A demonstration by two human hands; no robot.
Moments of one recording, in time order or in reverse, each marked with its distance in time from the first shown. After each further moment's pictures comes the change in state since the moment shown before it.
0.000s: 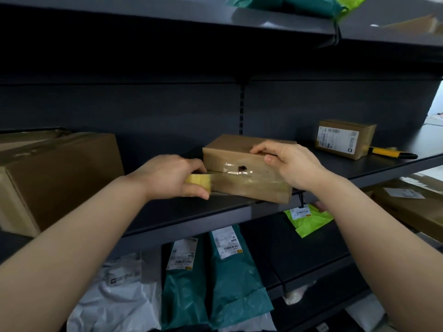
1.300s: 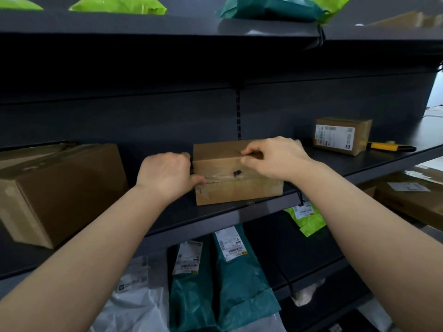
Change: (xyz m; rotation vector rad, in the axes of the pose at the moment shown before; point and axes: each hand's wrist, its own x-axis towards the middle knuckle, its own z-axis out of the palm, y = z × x) left_hand -0.007 0.035 -0.013 0.282 0.198 -0.360; right_hand 0.010 -0.033 -0.008 -0.278 -0.019 0.056
